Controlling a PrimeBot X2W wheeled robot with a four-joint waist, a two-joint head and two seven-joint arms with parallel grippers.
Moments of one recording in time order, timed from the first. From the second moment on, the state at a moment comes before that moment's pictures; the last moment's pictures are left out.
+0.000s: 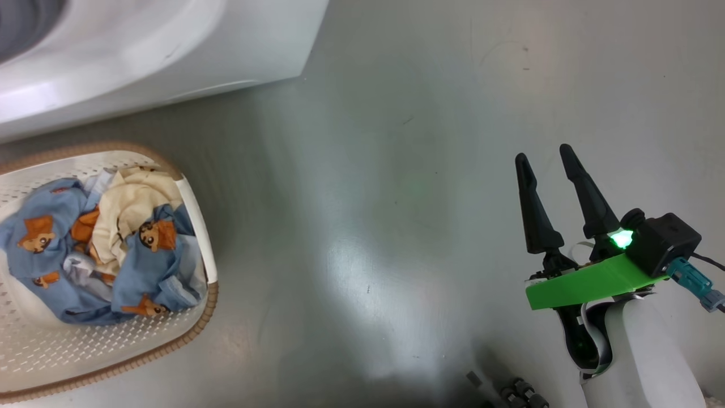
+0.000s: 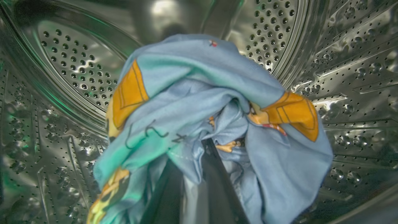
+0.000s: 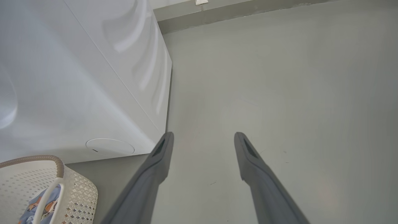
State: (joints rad) left arm -1.28 0.39 -0.04 0.77 -0.26 -0.11 -0.24; right arm -0.33 -0.05 0.05 0.12 0.28 0.13 -0.26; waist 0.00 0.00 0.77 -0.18
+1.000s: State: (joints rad) left arm -1.31 0.36 -0.09 1.01 -0.30 -0.12 -0.17; right arm -0.35 -0.05 0.06 0.18 0.30 0.13 -0.26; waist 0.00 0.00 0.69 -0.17
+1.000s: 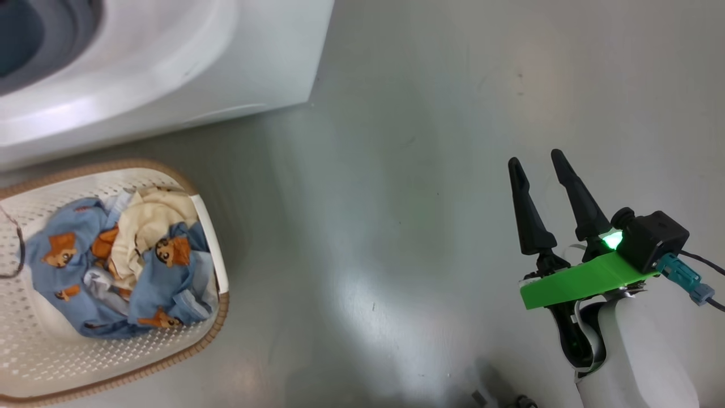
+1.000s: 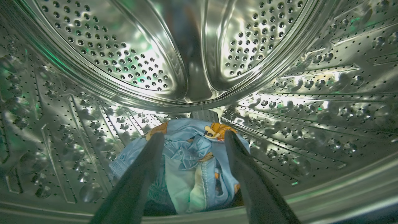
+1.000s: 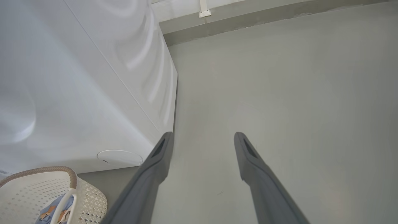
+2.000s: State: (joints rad) left arm -0.75 0.23 -0.04 0.59 -0.34 -0.08 -0.25; right arm -0.27 -0.05 0.02 0.23 0.26 0.13 -0.26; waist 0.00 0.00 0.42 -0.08
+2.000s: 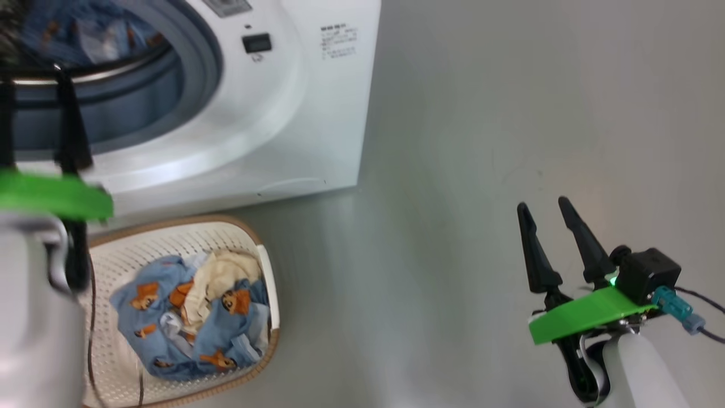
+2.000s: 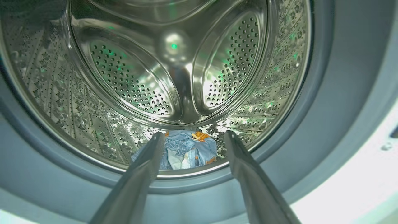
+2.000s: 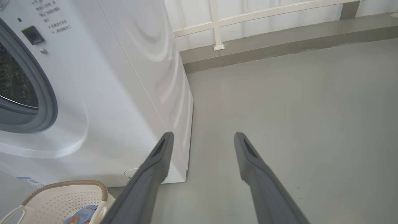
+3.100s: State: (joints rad) left arm -0.01 0.04 0.06 0.13 -0.18 -0.06 -0.26; right arm -0.12 -0.05 0.00 0.24 0.22 0.13 -0.26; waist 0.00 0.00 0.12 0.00
